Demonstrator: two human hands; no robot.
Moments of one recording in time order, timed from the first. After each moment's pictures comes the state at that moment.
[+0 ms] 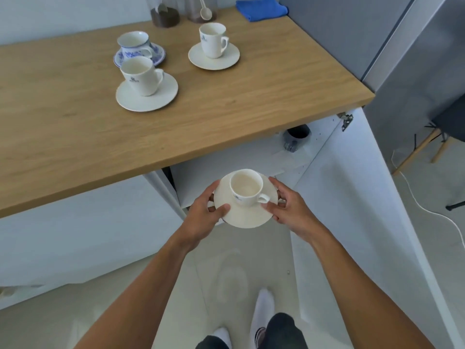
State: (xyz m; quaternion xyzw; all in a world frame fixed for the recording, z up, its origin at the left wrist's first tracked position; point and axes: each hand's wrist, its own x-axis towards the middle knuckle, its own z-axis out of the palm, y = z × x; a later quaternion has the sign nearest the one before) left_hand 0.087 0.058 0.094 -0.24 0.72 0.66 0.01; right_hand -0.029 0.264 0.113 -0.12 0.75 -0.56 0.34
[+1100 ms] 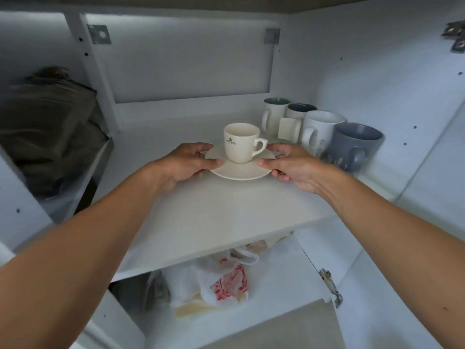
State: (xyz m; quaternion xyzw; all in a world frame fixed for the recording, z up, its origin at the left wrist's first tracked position) left_hand -0.200 -0.086 -0.136 -0.20 0.82 0.52 -0.09; right_hand -0.331 0.122 -0.143 -0.22 0.75 -0.58 0.23
